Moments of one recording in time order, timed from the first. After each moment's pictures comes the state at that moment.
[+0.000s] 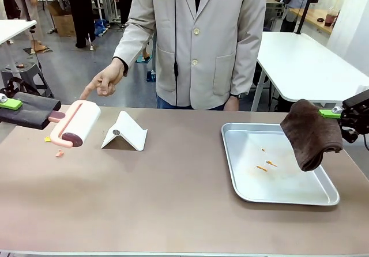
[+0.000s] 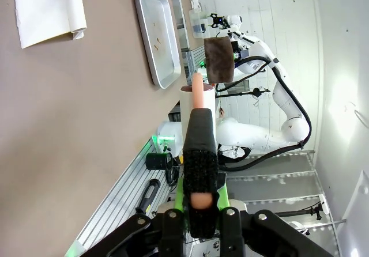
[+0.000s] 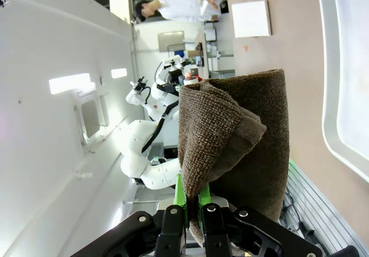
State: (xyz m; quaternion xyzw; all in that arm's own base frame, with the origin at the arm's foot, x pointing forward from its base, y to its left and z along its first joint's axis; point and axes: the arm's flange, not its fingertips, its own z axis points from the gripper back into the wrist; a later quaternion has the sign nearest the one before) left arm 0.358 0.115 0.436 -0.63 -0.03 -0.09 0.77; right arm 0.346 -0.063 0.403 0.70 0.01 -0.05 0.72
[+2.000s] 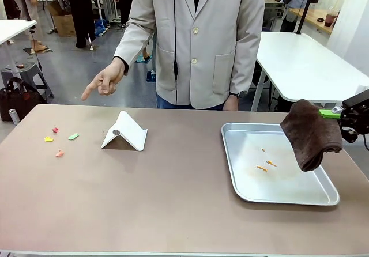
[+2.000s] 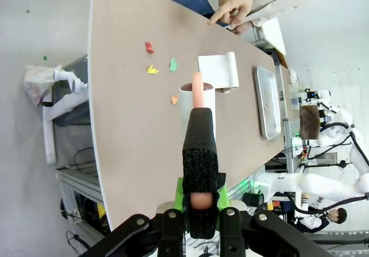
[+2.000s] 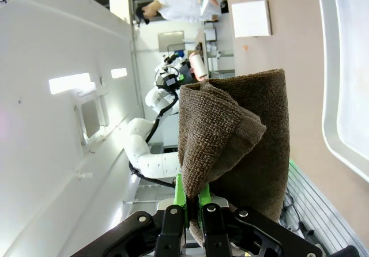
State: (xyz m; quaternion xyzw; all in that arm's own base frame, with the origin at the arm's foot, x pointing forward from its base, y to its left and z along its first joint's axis) left arm 0.310 0.376 0.485 -0.44 -0.18 0.02 0.88; right arm 0.346 -0.063 0.403 0.70 0.01 -0.05 0.72
